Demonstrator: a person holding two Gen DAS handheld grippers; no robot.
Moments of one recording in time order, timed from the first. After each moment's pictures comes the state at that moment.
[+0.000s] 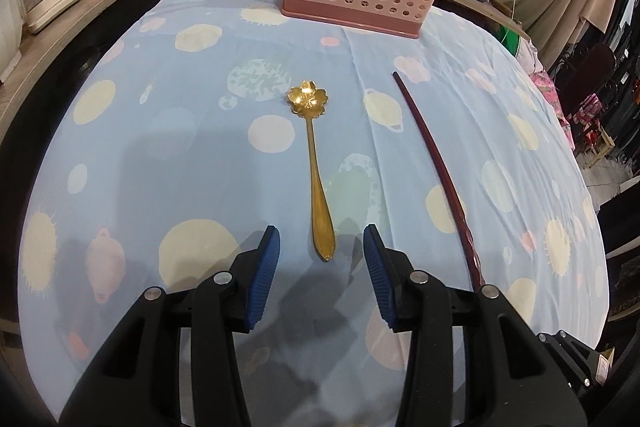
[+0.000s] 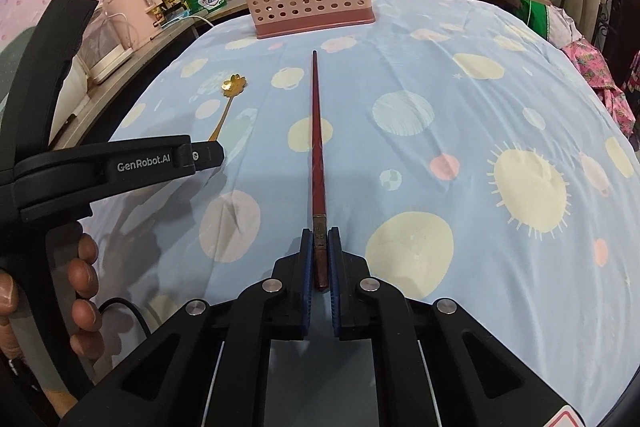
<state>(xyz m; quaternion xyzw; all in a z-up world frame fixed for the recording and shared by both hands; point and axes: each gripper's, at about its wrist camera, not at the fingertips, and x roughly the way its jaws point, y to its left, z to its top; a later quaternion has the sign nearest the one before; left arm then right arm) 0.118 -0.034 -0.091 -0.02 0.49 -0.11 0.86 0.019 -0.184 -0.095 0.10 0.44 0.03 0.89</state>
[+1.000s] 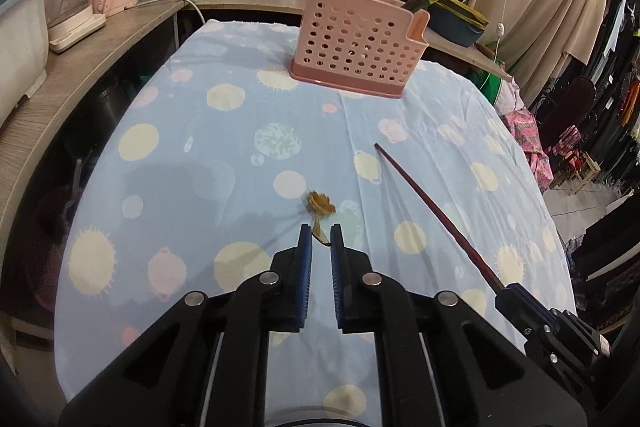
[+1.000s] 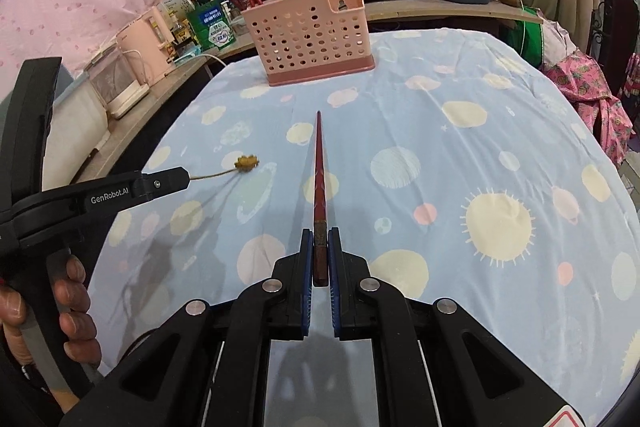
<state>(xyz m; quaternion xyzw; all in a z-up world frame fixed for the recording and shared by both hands) 0.092 -0.004 -0.020 -0.05 0.43 -0.13 0.89 0.003 -0.200 -0.037 0.13 0.38 0.04 0.91</state>
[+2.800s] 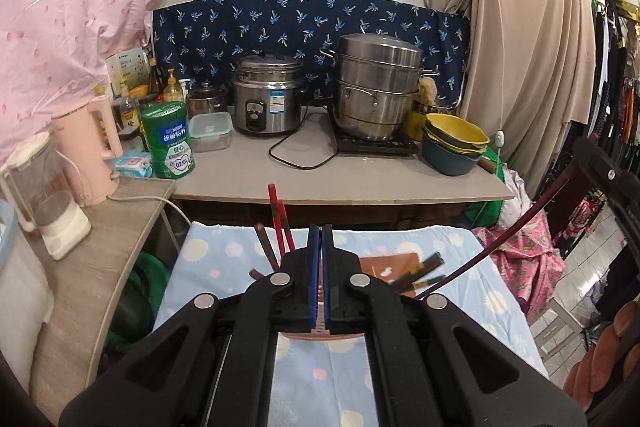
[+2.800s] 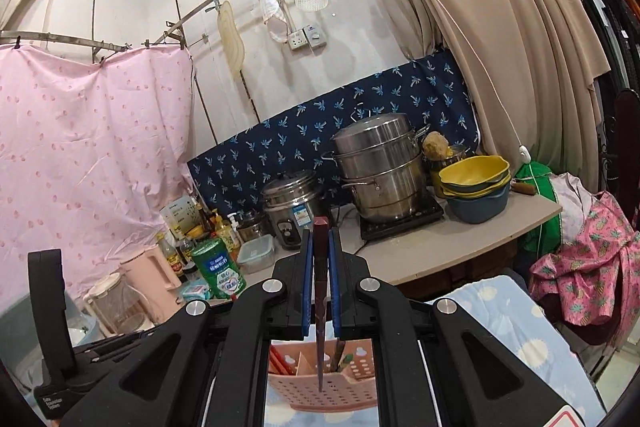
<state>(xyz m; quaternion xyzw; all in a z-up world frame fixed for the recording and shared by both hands) 0.272 -0.053 0.169 -0.01 0.27 -0.12 0.95 0.199 -0.272 0.203 0.18 0.08 0.01 0.98</state>
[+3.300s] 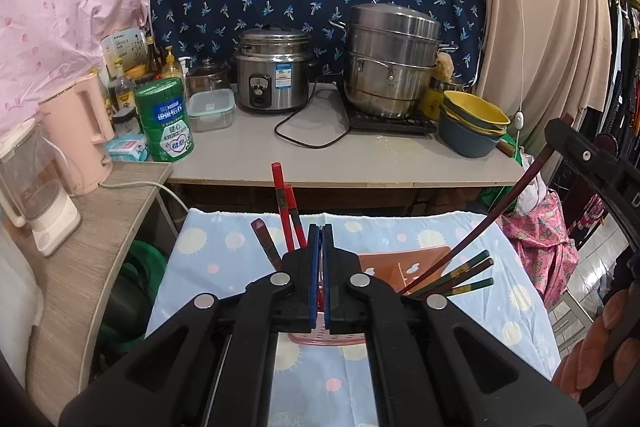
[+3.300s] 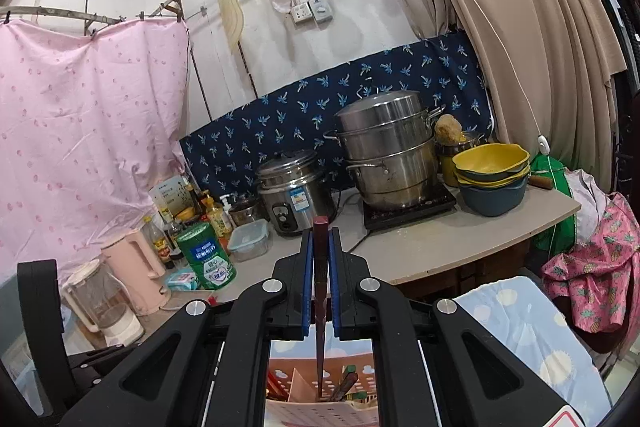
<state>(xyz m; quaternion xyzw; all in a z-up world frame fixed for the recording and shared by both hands) 0.317 -0.055 0.130 0.00 0.31 -0.11 0.94 0.277 -0.254 0.171 0.16 0.13 0.01 0.98</state>
